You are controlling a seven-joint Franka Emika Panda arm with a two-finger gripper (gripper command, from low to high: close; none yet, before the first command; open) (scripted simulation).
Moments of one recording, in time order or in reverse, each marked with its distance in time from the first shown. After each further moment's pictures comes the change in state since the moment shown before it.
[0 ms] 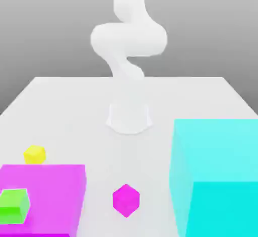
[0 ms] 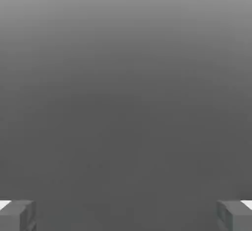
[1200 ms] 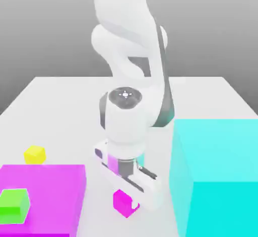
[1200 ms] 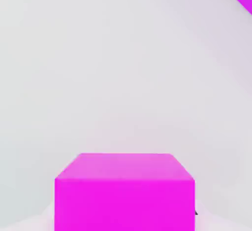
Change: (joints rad) arm -0.092 1.039 0.043 -0.321 -0.149 0.640 0.772
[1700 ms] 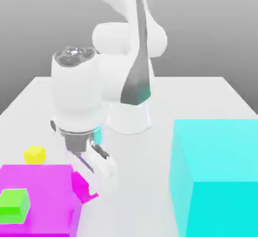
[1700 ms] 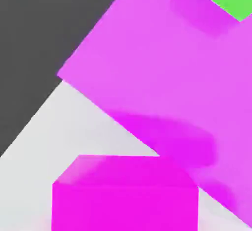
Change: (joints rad) arm -0.193 -0.196 -0.051 0.259 0.139 -0.456 -0.173
